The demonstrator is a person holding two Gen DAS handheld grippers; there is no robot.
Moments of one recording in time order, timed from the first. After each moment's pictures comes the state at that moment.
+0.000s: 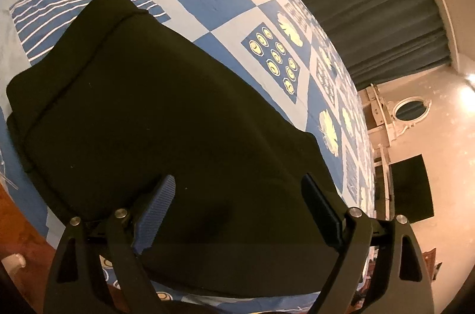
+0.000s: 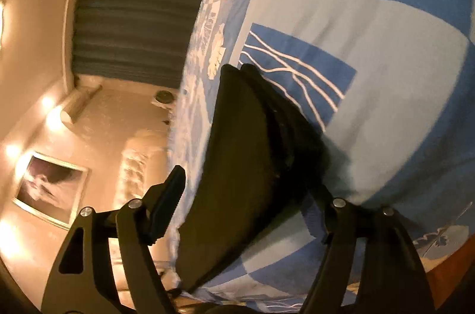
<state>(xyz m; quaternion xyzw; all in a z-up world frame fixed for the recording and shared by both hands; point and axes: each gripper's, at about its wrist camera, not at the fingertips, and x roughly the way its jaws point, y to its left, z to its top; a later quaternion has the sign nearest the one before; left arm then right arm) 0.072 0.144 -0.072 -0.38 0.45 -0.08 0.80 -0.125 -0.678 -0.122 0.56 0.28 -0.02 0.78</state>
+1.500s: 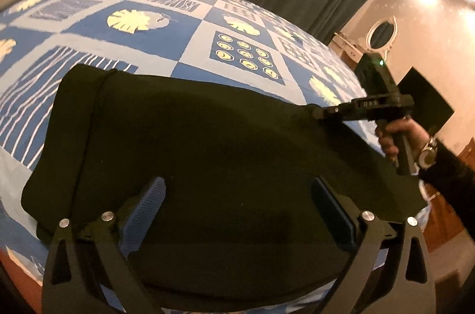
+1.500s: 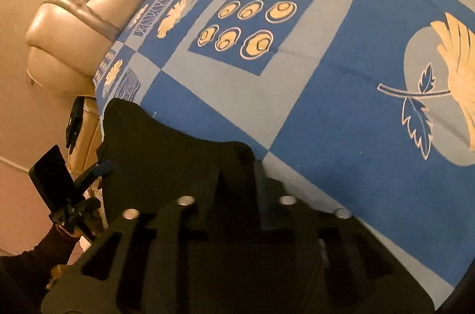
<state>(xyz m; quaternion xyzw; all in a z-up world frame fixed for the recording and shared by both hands) 0.065 0.151 -0.082 -0.16 0.39 -0.18 0.89 0.263 -0.159 -0.104 0.08 0.58 0.33 0.74</state>
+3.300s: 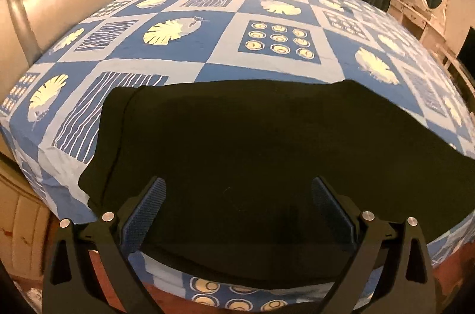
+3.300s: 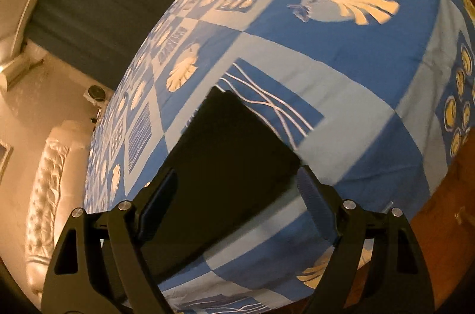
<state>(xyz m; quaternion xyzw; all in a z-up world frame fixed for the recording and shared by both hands) 0.060 0.093 -0.049 -0.02 0.46 -0.01 0.89 -0.141 -0.650 -0.072 0.45 0.32 -0.17 0.82</state>
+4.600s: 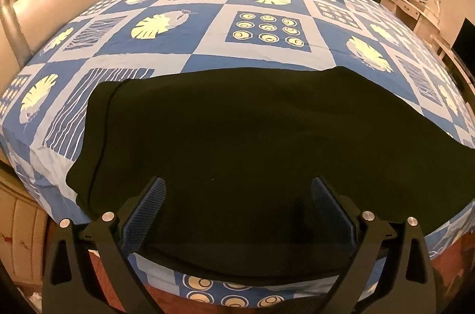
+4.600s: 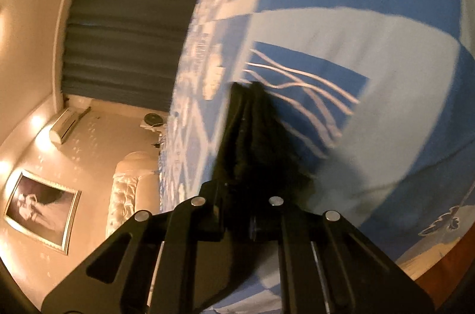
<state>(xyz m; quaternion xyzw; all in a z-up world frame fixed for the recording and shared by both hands) 0.058 0.083 -0.056 -0.01 0.48 -0.03 0.88 -0.118 -0.659 -0.106 0.59 0.22 -0.05 0.78</state>
